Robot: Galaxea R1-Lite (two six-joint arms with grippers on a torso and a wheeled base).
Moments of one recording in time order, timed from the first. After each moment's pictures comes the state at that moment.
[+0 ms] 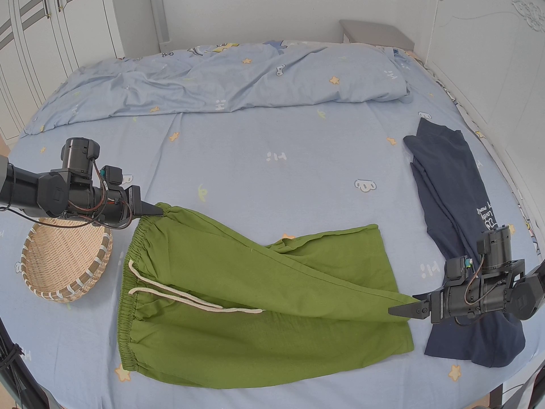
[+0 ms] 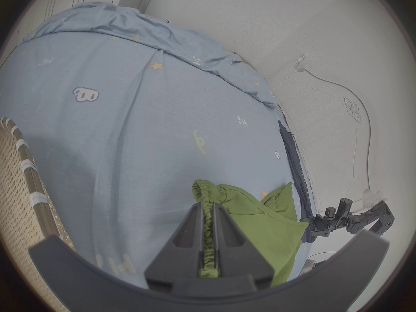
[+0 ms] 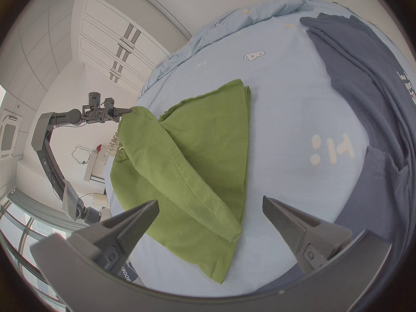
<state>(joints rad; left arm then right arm) 0.03 1.95 -1.26 -0.01 -0.58 -0.18 0.18 1.76 -0.43 -0.53 0.56 0.06</state>
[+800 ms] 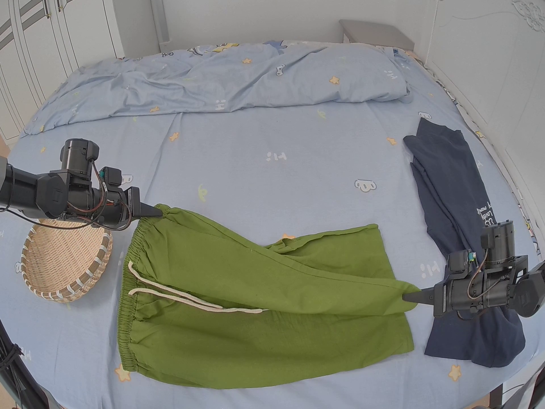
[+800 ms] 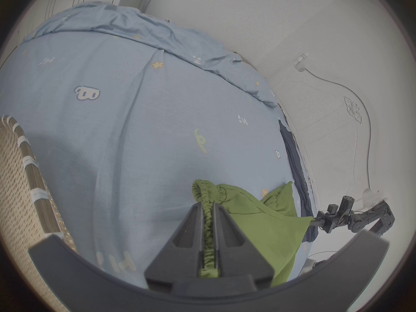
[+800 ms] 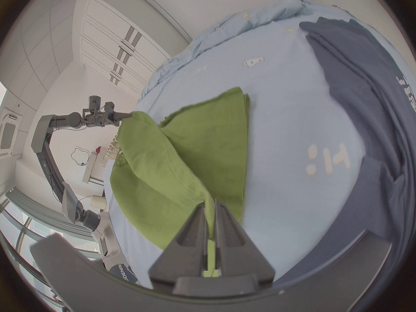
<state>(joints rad) 0.03 1.95 -1.25 -0.01 -0.58 -0.18 0.17 1.74 -0.44 -0.54 0.55 0.07</state>
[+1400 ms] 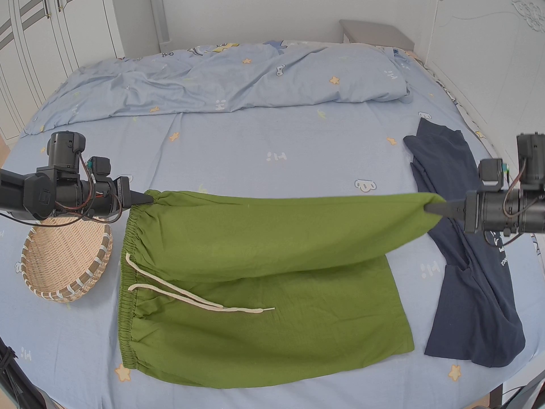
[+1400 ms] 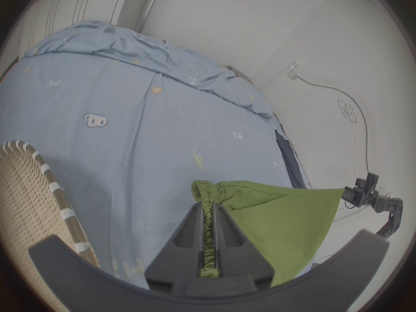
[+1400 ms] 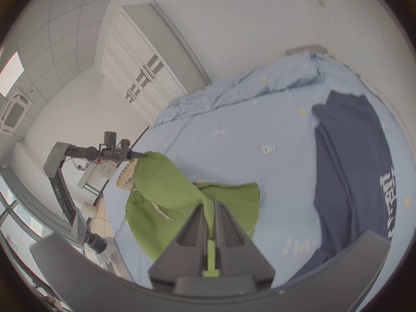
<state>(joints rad) 0.06 1.88 -1.20 -0.10 -0.57 -0.17 0.16 1.51 -0.89 -0.12 0.53 0.07</state>
